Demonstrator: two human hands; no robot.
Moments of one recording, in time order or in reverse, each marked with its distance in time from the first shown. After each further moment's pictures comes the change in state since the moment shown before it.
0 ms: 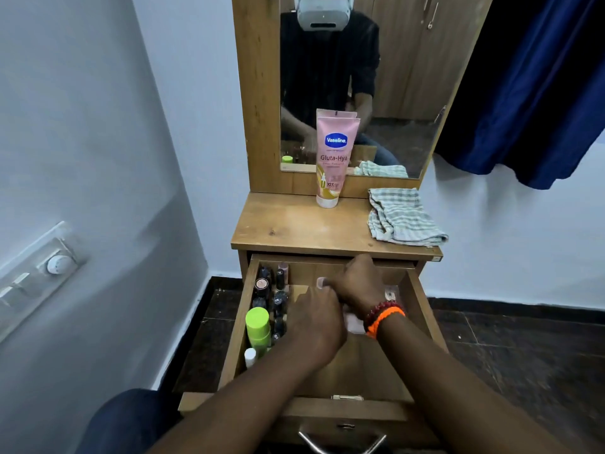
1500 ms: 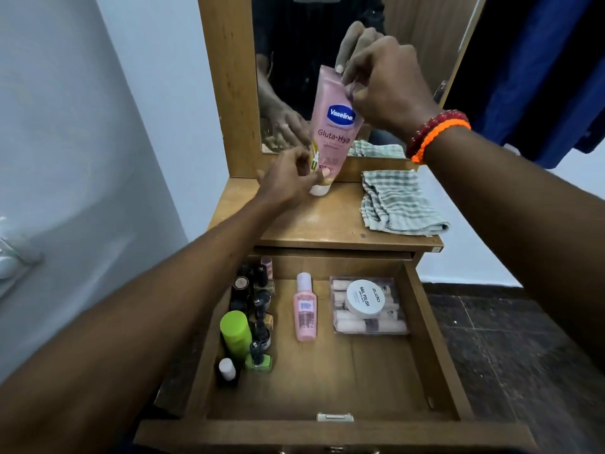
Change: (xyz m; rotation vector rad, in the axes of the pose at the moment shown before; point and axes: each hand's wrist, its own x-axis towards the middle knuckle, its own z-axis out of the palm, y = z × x) left_hand 0.189 -0.037 -0.070 -0.584 0.266 0.131; right_hand 0.102 -0.160 -0.136 -0.331 0.457 -0.968
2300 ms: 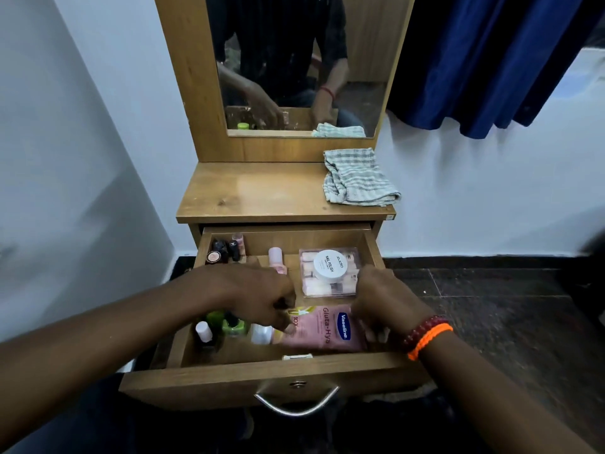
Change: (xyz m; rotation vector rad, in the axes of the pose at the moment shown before) left_hand -0.172 0.015 -0.003 0.717 -1.136 0.258; right_hand -0.280 -0.020 -0.021 -0.064 -0.883 0.777
